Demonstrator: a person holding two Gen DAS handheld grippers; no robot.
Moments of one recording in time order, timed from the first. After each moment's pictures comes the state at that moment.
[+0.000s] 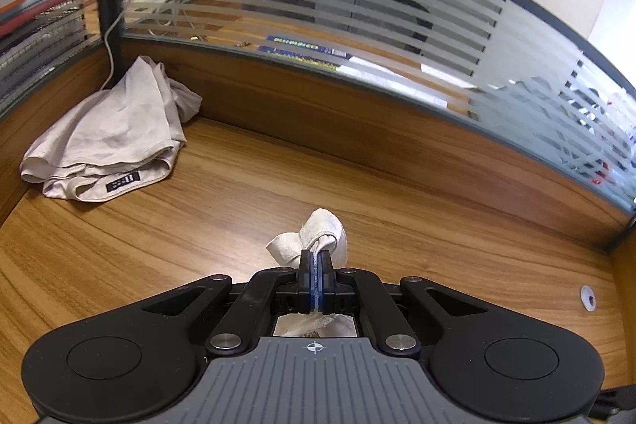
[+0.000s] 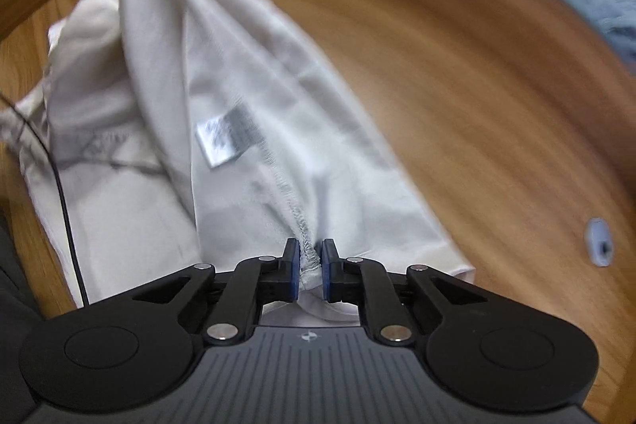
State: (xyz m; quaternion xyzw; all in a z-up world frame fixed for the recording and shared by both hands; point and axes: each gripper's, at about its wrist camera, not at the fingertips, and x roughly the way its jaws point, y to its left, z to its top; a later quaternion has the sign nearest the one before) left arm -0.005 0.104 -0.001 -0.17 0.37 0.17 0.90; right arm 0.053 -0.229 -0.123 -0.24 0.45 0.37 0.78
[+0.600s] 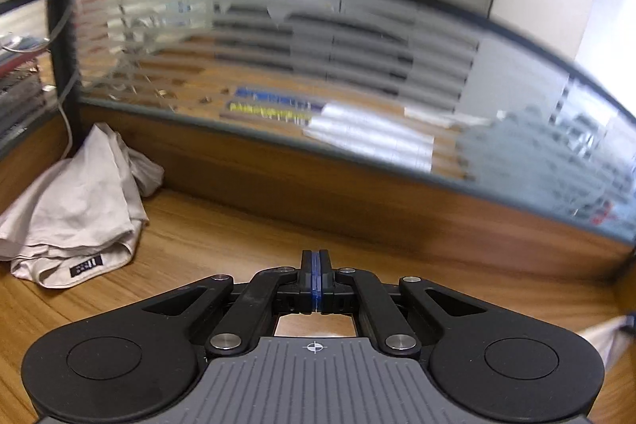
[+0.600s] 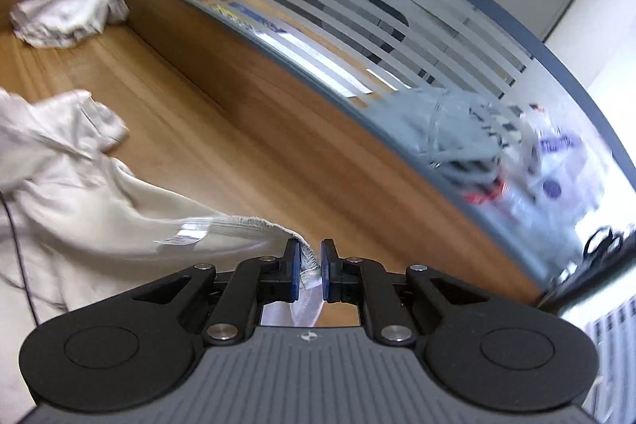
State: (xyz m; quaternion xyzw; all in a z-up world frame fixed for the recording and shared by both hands) left arm 0.083 0.112 0.004 -0.14 0.34 0.15 0.92; right arm 0.176 -0.244 -0.037 -0.32 0.32 0.27 0.85
